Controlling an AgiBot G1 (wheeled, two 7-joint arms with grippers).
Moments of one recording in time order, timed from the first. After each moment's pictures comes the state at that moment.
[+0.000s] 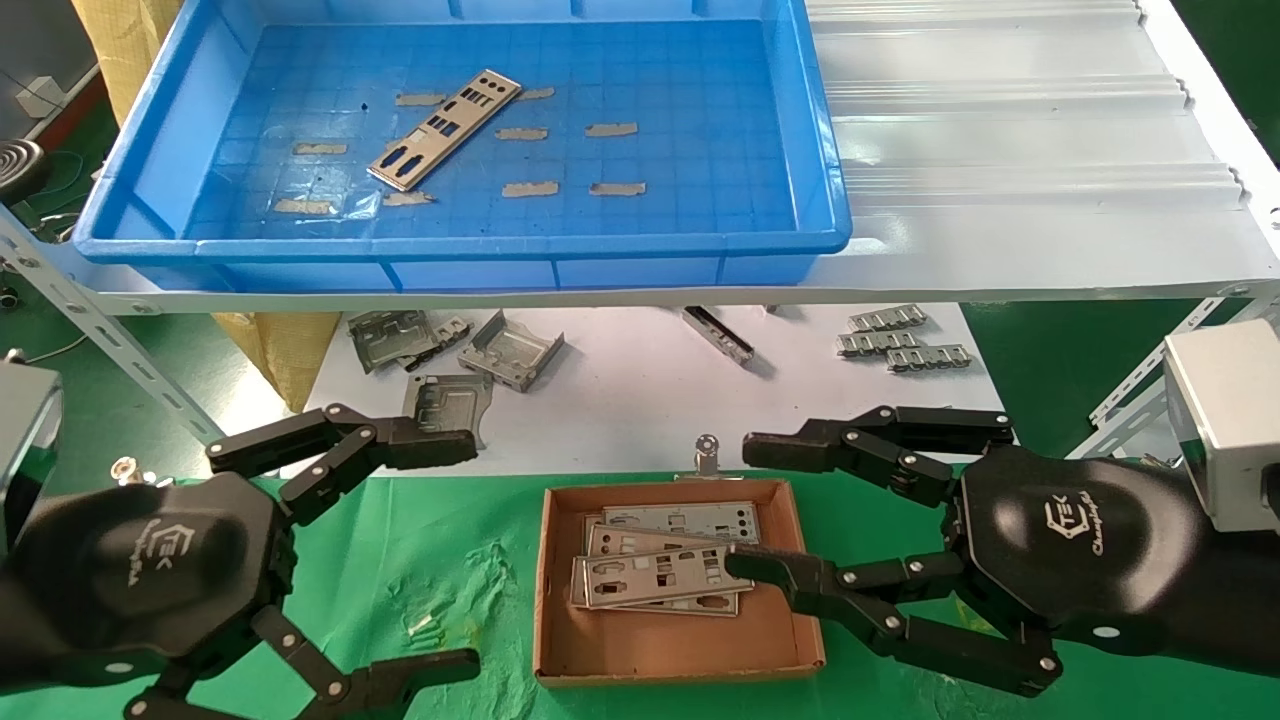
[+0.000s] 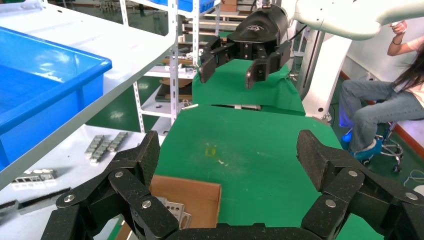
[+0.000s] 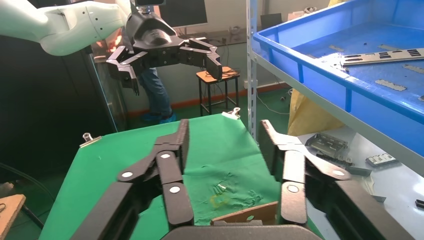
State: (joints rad) left arm -1.07 0.61 0.28 -1.28 0.73 1.50 -0.19; right arm 1.09 -0.56 -0.40 1.24 -0.63 -1.43 0.12
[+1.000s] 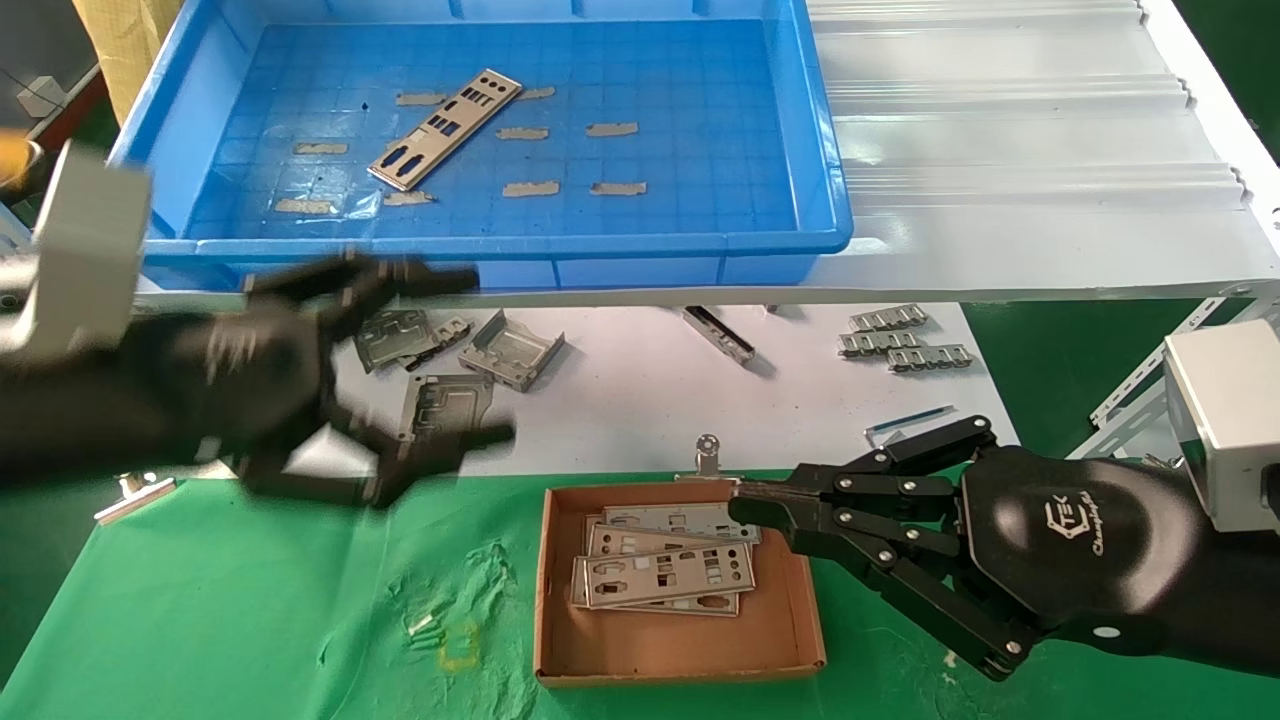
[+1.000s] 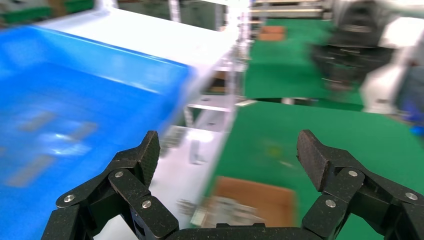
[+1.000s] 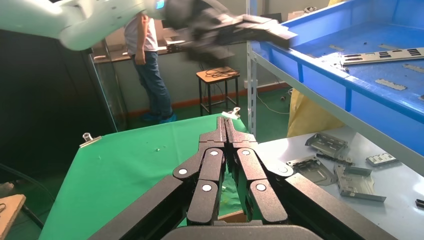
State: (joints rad) left arm -1.38 0.74 0.37 -1.10 0.96 1.41 -0.23; right arm 1.09 -0.56 -0.40 1.24 -0.63 -1.43 0.12
